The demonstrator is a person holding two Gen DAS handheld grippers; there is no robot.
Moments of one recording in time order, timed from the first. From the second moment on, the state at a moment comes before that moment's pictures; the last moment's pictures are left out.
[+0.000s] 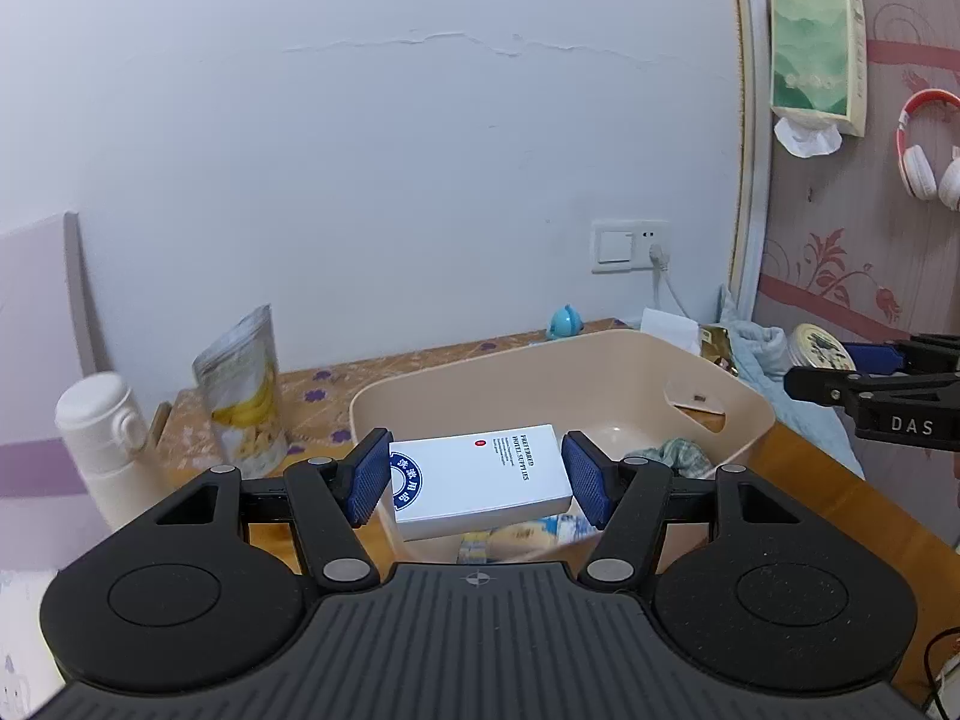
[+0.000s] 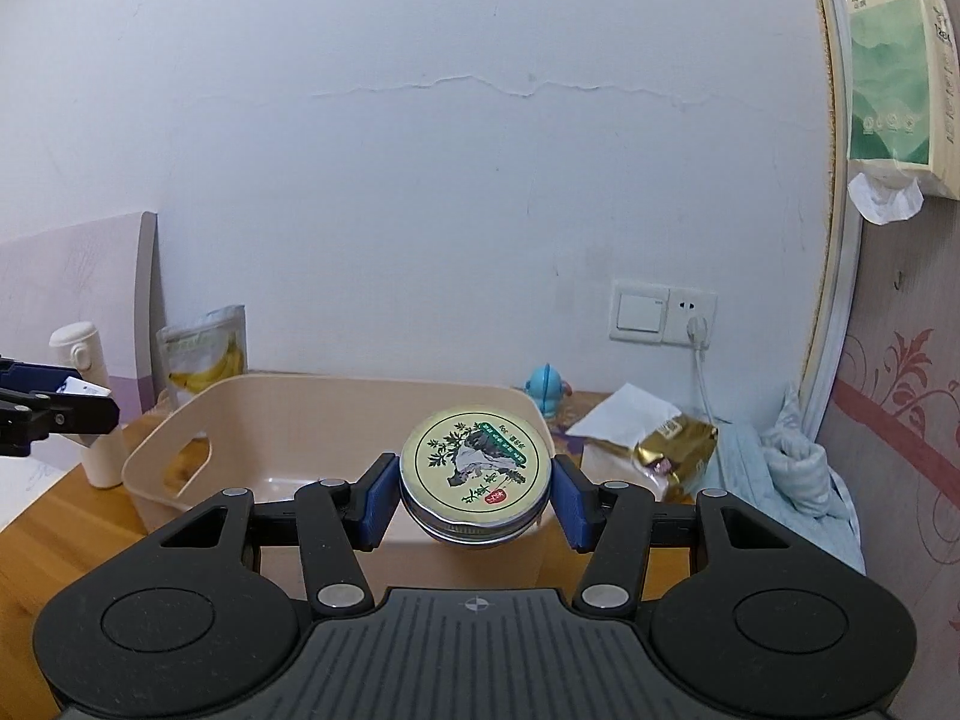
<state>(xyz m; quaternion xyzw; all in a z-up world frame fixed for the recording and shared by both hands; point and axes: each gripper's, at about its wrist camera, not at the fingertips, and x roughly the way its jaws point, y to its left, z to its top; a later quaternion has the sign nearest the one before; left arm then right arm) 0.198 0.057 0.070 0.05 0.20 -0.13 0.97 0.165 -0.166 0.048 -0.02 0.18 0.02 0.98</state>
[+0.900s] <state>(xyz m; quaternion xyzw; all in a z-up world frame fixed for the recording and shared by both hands) 0.294 0.020 0.025 0.06 0.29 -0.15 0.94 0.242 -0.138 0.024 -0.05 0.24 0.05 0.97</state>
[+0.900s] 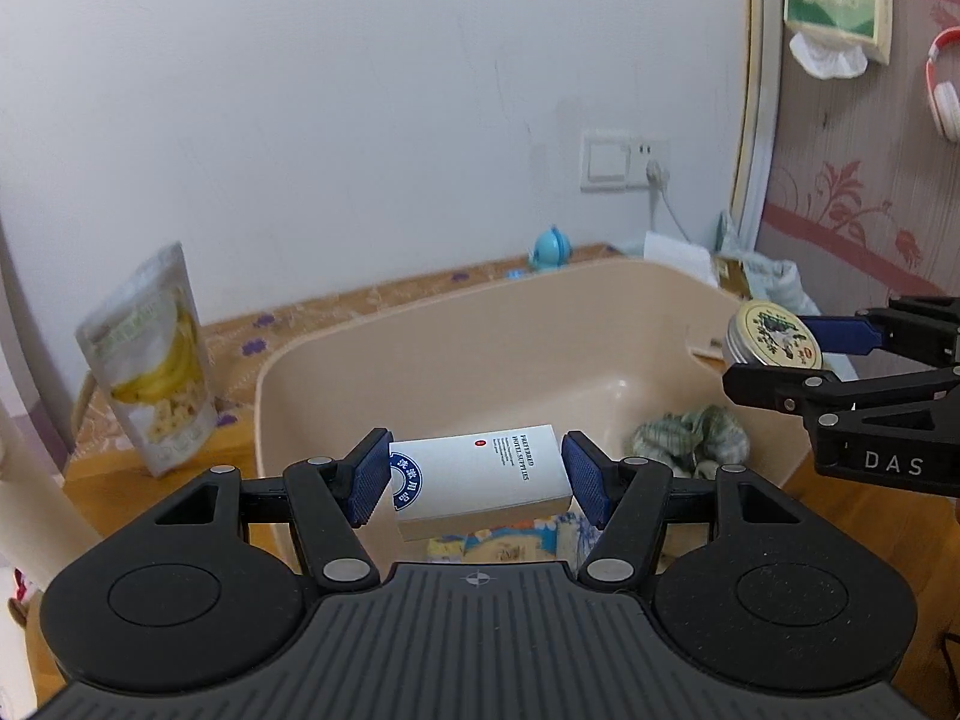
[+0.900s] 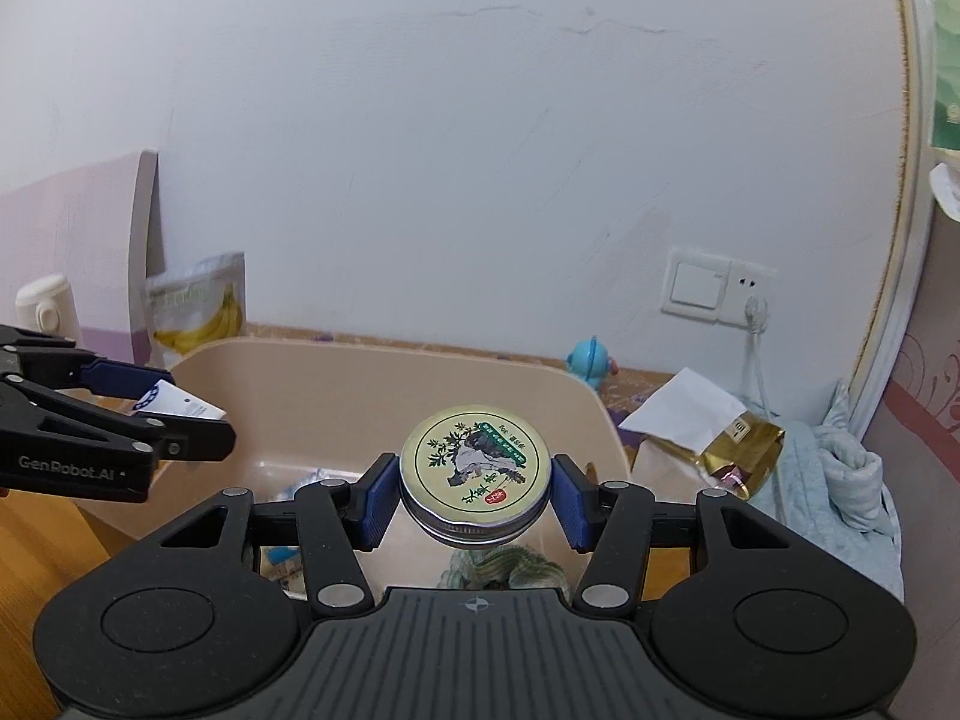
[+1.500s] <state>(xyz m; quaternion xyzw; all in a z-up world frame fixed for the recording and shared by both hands) 0.315 0.007 0.005 0.07 0.35 -0.16 0.92 0.269 -0.134 0.000 -0.06 0.32 0.07 0.94</state>
